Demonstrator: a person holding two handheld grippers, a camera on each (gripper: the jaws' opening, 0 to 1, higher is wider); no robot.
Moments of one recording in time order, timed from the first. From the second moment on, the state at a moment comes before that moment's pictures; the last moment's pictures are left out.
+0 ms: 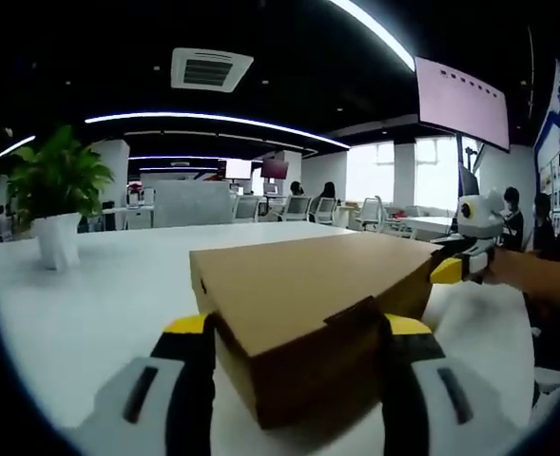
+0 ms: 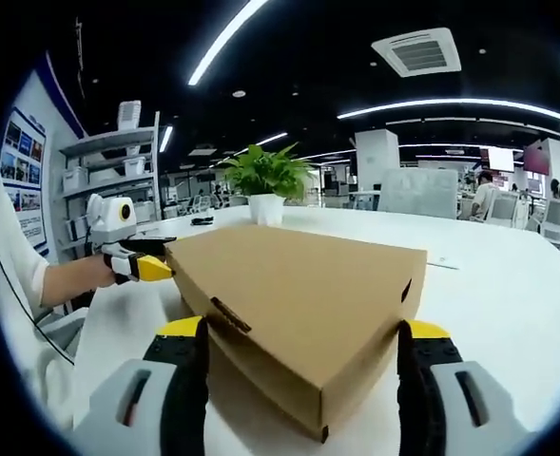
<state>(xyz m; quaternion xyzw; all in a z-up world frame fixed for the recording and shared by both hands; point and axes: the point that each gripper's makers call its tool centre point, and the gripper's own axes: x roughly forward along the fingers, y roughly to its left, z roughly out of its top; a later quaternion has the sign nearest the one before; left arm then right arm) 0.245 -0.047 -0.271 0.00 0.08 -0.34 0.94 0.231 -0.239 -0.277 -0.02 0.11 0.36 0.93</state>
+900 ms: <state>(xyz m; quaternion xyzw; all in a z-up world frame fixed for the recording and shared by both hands) 0.206 -0.049 -0.270 -0.01 0.07 -0.36 0.93 0.185 -0.239 -0.275 -0.01 0.10 0.33 0.94</state>
